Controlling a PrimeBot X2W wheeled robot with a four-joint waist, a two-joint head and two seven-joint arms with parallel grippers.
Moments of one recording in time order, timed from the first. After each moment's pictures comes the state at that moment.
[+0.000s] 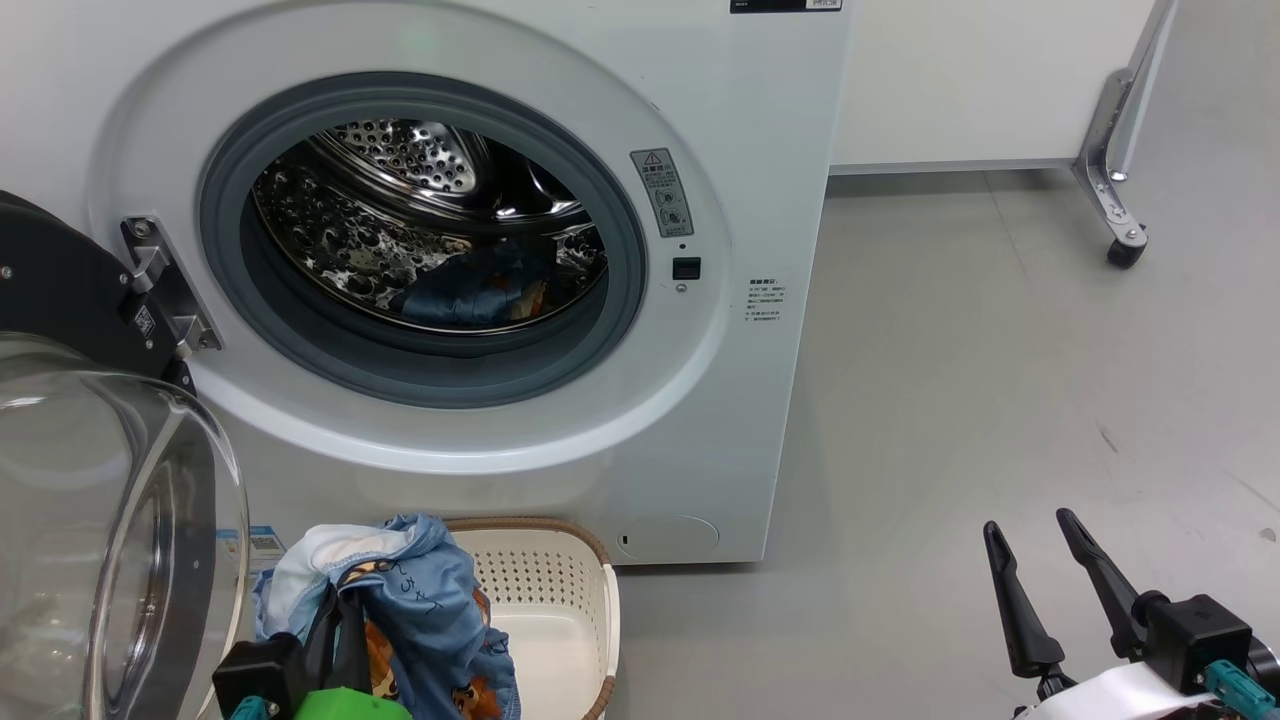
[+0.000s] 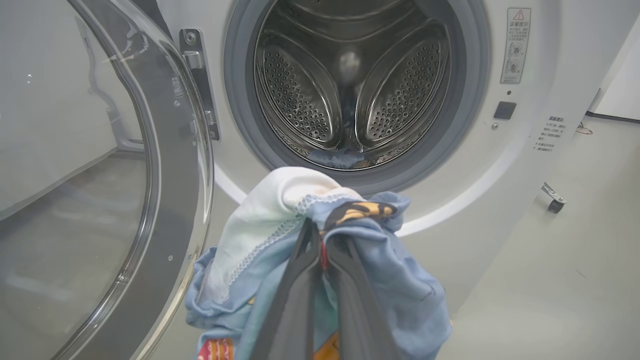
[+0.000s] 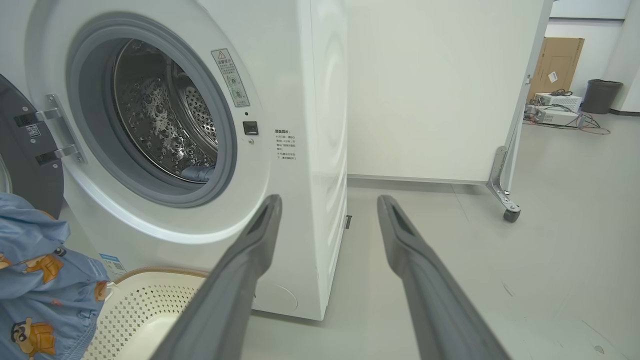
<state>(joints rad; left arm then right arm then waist) 0.07 0.03 -0.18 0.26 -0.36 0.06 -0.25 0.16 -0.16 0.14 0.09 0.25 0.12 -0.26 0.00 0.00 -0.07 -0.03</state>
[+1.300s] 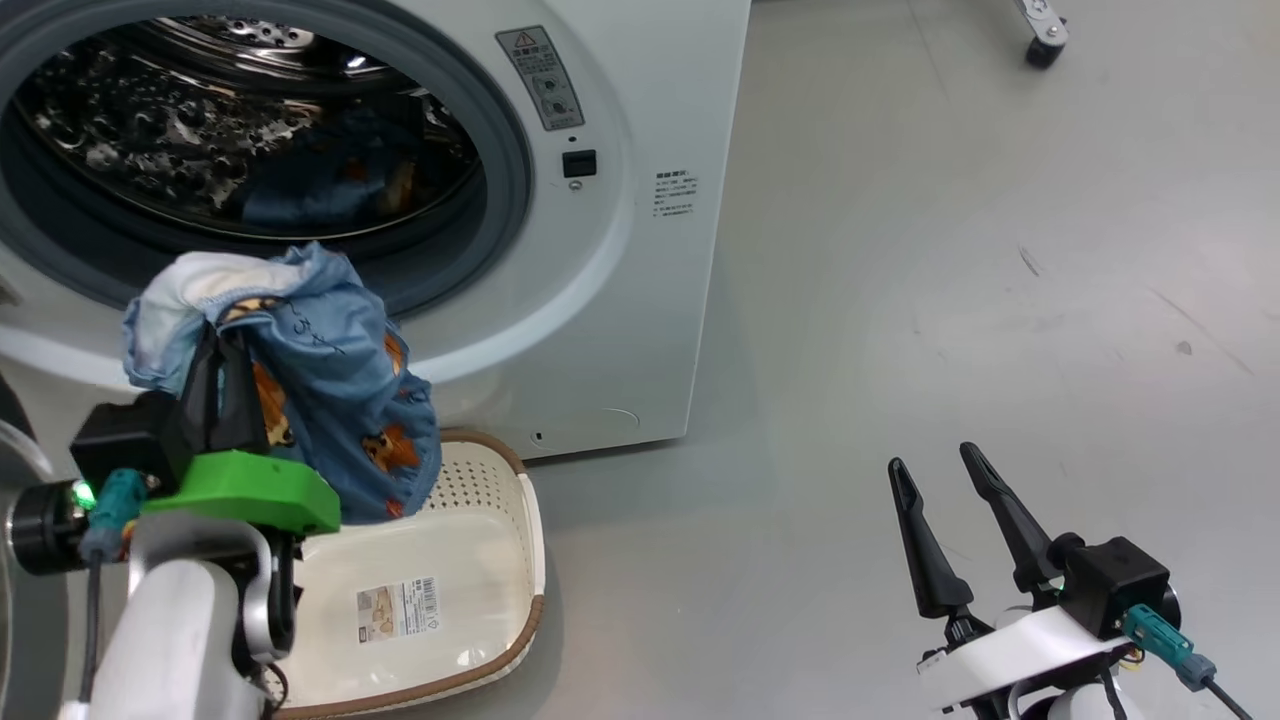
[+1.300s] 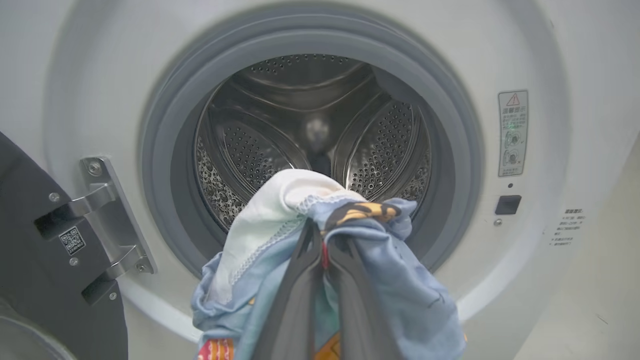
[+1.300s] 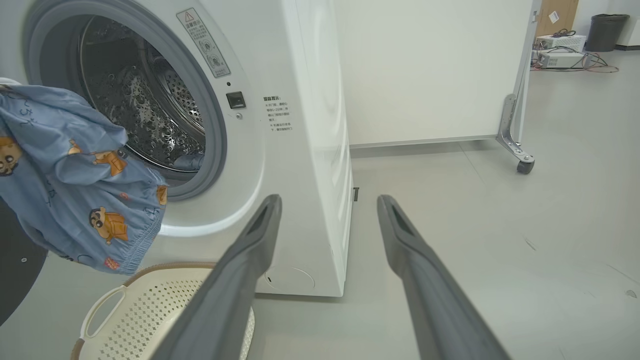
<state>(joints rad) -0.22 0.12 -0.11 0.12 -0.31 0.10 -0.14 0.05 -0.07 0.23 0.08 0.26 0.12 -0.26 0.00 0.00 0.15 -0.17</state>
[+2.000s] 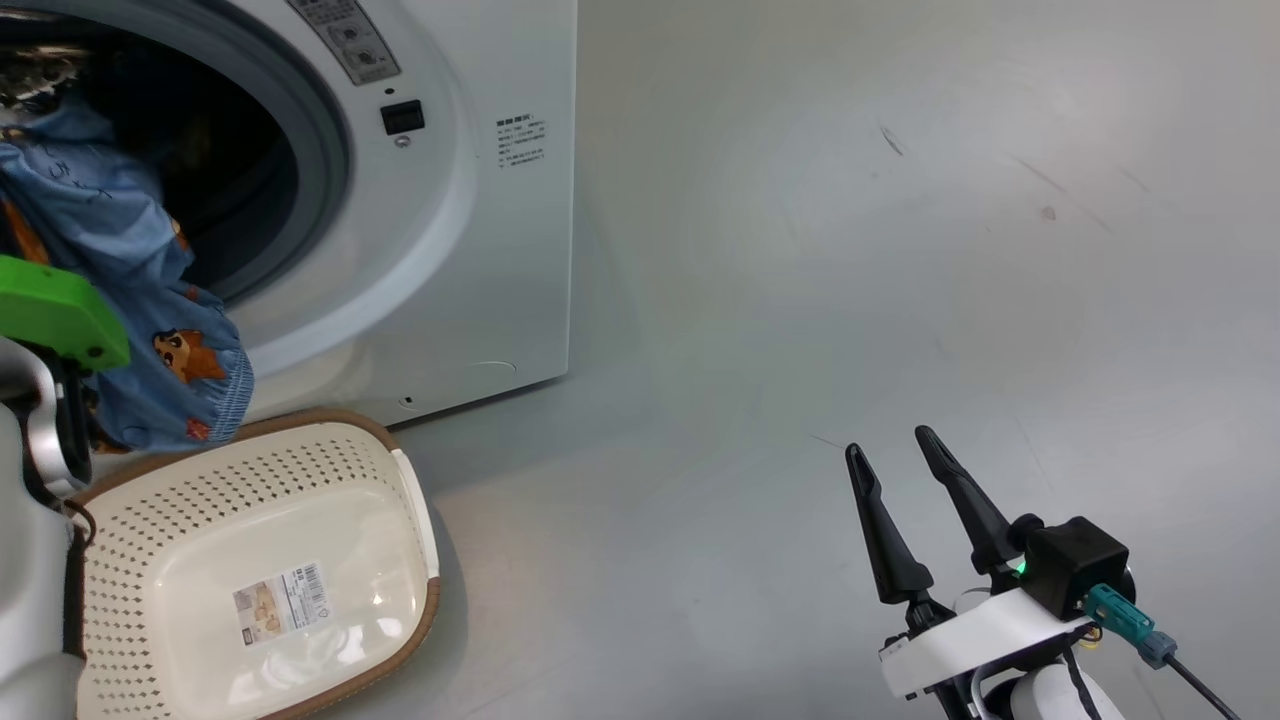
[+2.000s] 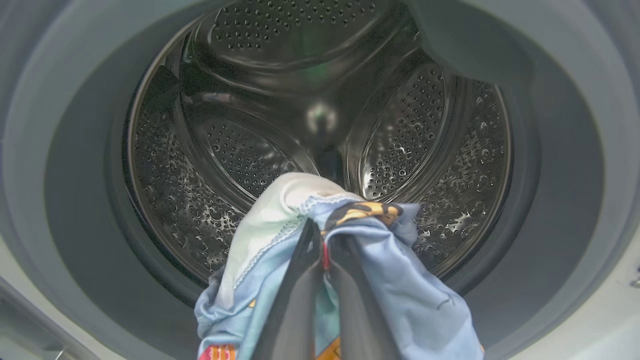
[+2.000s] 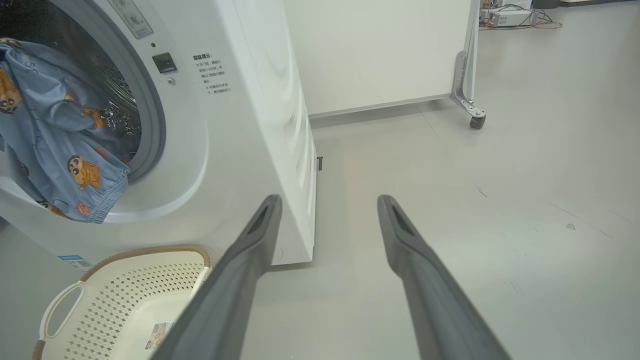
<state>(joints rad) -0.52 0.28 0.02 0.34 -0.26 0.11 -0.02 0.00 -0.05 0.29 0.10 0.28 0.12 -0.26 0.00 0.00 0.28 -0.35</state>
